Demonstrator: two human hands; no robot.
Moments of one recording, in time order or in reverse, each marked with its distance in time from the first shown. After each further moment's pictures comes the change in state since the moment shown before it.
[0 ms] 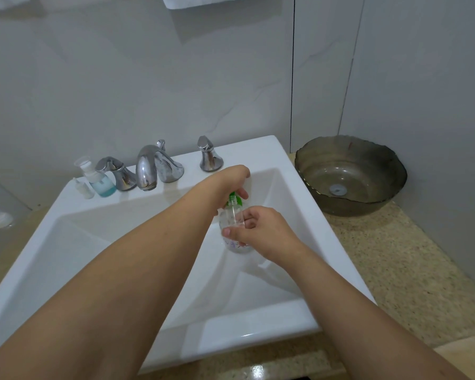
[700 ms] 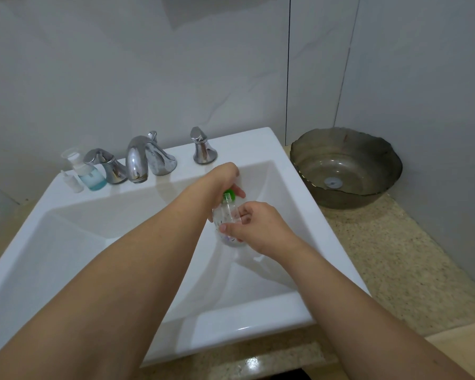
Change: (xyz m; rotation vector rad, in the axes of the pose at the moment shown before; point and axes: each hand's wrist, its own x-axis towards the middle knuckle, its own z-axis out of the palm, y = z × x) left_hand 0.011 -0.011 0.010 -0.178 0.000 -0.064; right_hand 0.001 0.004 -0.001 -0.118 0.012 0.002
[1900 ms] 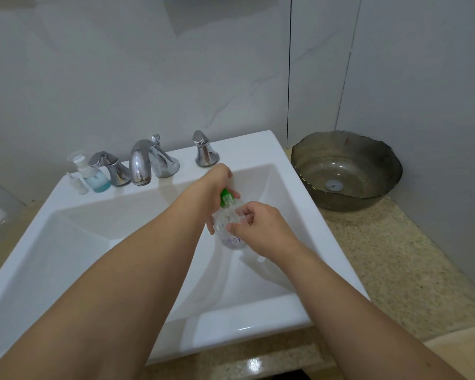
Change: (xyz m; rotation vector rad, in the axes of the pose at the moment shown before) left_hand -0.004 -0.004 -0.008 -0.245 -0.040 -0.118; right_hand -0.006 -0.004 -0.003 -0.094 0.067 -0.052
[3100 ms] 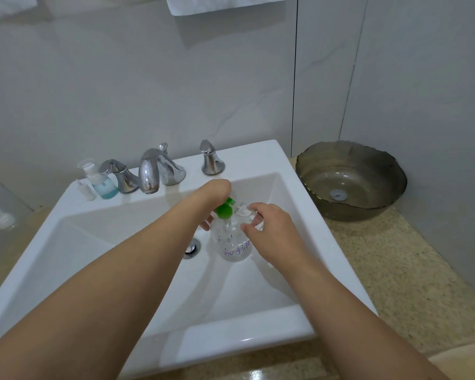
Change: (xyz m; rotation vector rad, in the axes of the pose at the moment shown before) left_hand 0.001 -0.009 -0.020 0.323 0.159 0.151; right_hand 0.012 0.016 0.004 -0.160 0.177 -0.156
